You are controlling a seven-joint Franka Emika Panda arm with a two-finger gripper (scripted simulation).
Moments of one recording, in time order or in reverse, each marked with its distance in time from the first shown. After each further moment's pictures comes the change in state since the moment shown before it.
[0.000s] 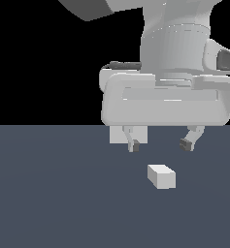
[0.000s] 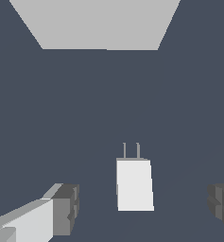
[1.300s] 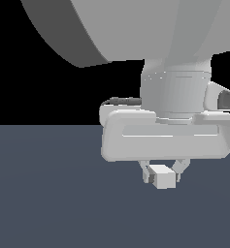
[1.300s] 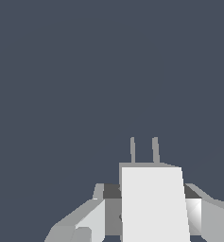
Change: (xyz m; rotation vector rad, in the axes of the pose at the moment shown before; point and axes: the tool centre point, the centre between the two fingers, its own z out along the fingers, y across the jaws) arm -0.012 0.000 0.050 0.001 0.003 -0.002
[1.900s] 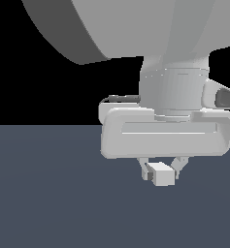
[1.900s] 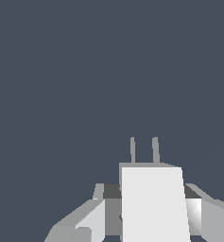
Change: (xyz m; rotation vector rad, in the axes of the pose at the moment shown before) arm 0.002 -0.001 -0.003 0.000 -0.001 0.001
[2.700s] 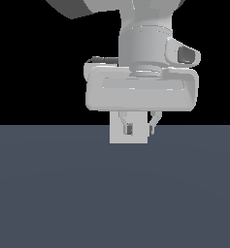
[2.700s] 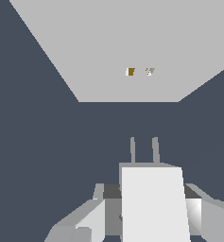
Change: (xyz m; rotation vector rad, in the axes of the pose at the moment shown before) arm 0.053 -0.026 -0.064 -0.001 0.003 0.005
